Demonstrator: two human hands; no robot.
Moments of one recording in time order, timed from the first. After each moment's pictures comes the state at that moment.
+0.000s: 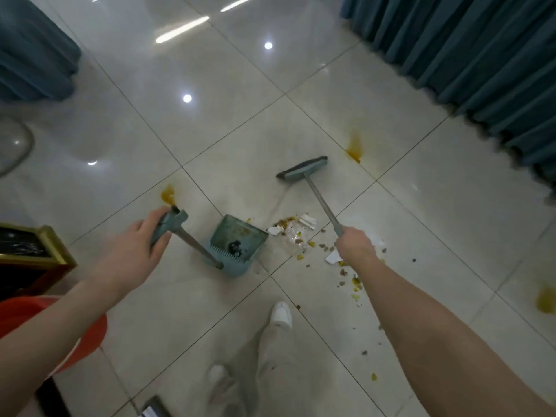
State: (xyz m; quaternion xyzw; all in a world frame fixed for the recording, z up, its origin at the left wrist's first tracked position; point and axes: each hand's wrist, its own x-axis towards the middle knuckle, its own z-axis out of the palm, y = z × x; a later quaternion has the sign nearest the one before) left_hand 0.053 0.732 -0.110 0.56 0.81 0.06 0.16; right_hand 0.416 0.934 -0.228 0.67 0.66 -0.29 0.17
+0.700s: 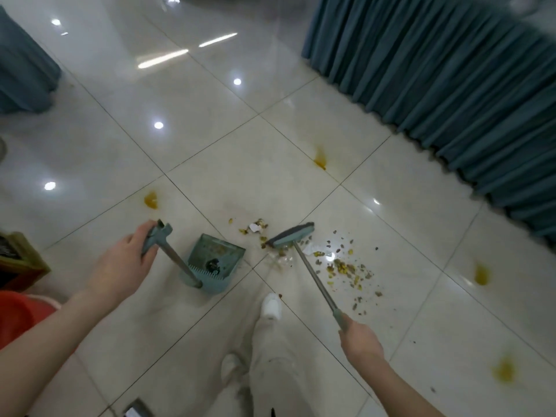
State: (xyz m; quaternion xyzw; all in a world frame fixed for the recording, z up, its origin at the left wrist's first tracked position) left_hand 0.079 0.575 -0.099 0.53 0.82 0.12 0.17; right_hand 0.536 0.608 -0.169 0.69 0.63 -0.27 0.23
